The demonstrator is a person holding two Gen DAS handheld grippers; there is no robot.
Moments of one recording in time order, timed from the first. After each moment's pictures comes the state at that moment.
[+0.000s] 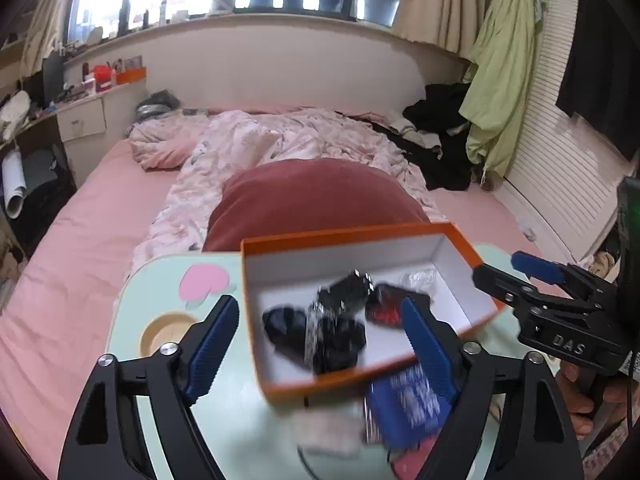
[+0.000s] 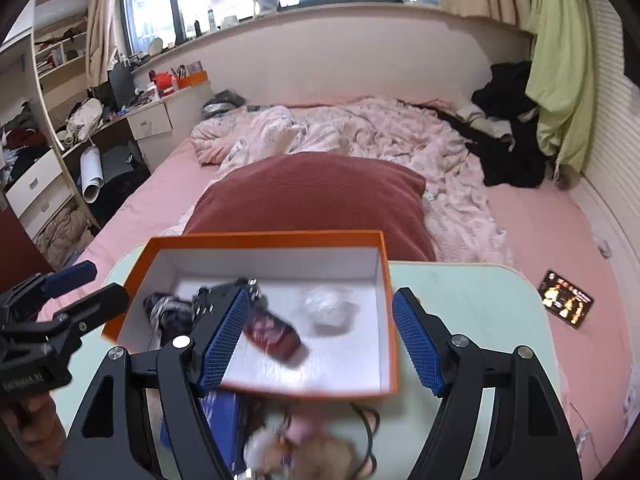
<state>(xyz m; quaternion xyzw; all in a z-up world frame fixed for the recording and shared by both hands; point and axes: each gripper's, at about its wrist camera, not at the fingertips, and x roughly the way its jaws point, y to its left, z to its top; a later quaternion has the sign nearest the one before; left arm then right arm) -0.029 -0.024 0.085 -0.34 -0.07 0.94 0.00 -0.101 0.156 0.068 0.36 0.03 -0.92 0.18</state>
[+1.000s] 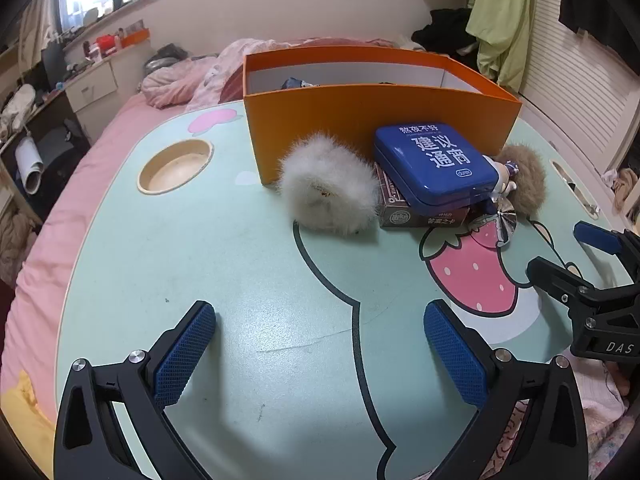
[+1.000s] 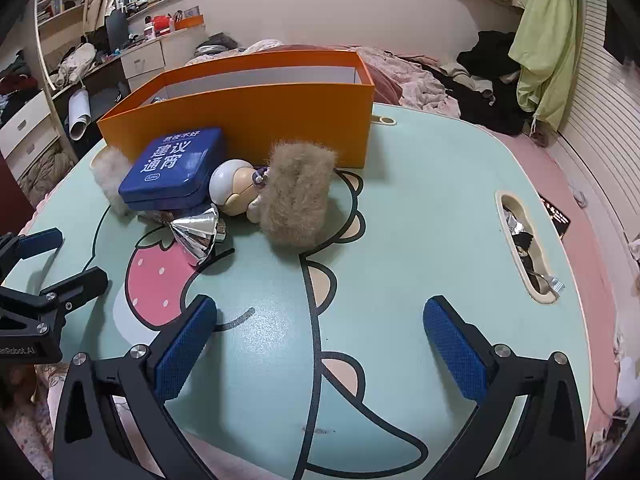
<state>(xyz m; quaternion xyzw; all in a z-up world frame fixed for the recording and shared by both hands) 0.054 0.011 -0.013 -0.44 -0.02 0.90 -0.03 0.004 0.189 -0.034 0.42 0.08 -0.89 0.14</state>
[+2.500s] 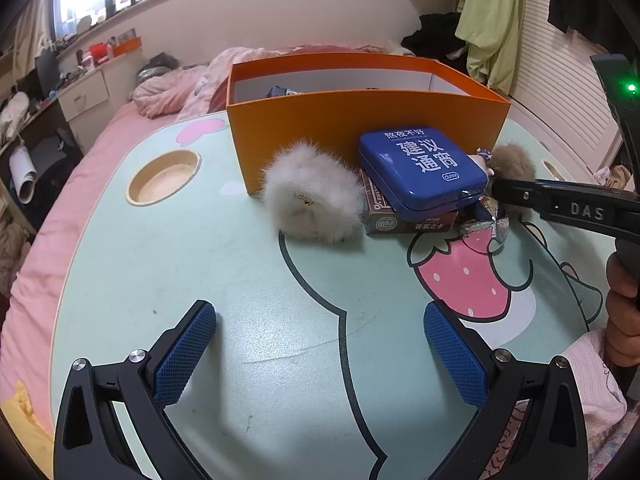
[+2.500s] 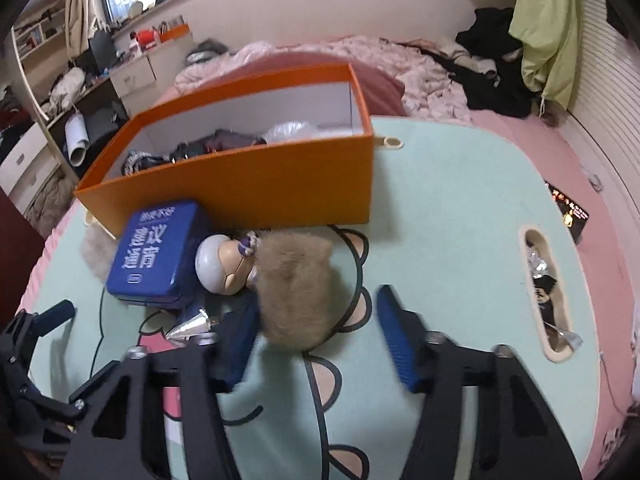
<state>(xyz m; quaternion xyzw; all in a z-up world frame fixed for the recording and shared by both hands) 0.051 0.015 -0.017 -0.43 -0.01 0.90 -0.01 -0.046 0.179 -0.015 0.45 0.03 -0.88 0.15</state>
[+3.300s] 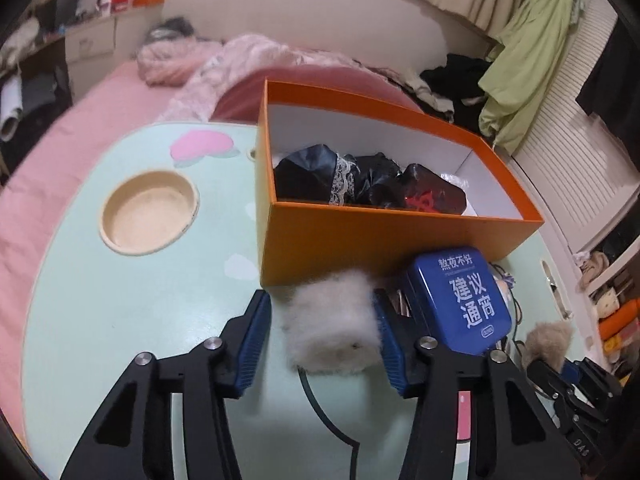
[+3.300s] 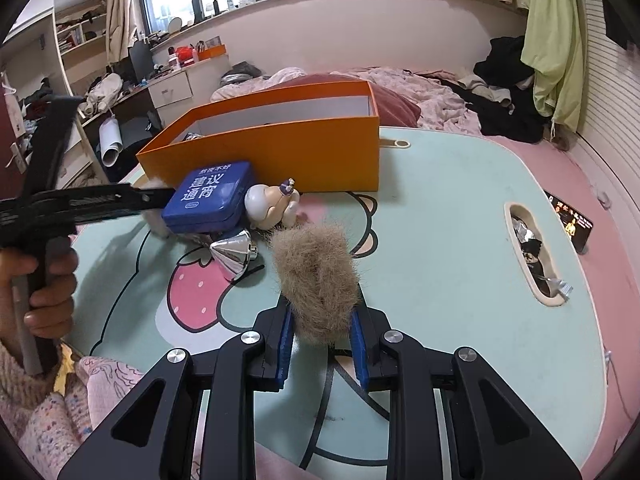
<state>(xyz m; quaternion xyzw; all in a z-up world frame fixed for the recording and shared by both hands) -0.015 -0.032 -0.007 -0.42 -0.14 0.90 0.01 0.019 0.204 -0.017 0.39 0.03 -0.90 0.20</state>
